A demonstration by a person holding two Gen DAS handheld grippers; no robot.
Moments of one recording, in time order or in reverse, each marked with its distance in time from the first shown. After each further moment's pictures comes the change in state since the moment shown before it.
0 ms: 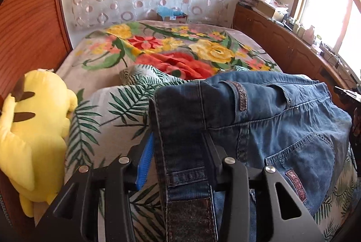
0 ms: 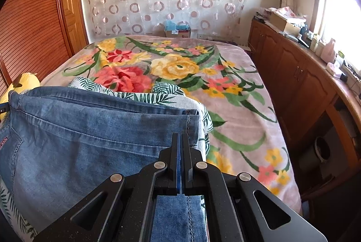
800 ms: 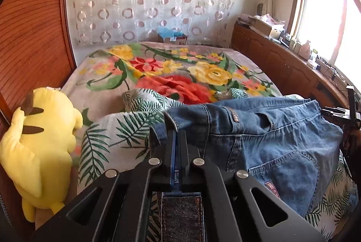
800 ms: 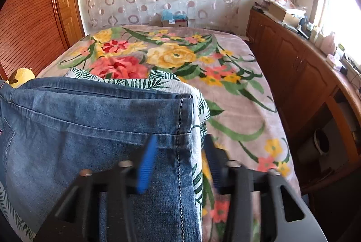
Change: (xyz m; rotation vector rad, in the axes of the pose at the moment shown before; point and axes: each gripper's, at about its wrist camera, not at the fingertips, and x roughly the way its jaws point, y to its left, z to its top) left arm -0.051 -0.010 0.014 0.008 -0.148 0.019; right arm 0.010 -0.002 0.001 0.011 0.066 -0.007
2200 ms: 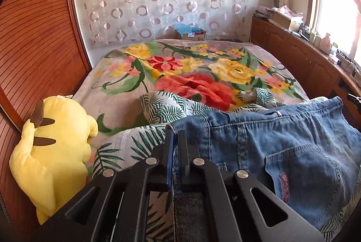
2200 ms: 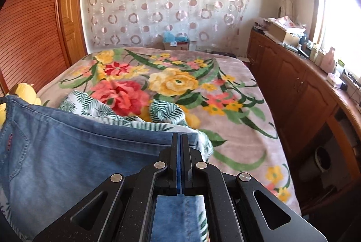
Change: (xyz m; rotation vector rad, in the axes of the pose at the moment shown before) left arm 0.047 0.006 0.025 0.022 0.050 0.142; right arm -0.015 0.012 0.059 -0.009 -0.147 -0.002
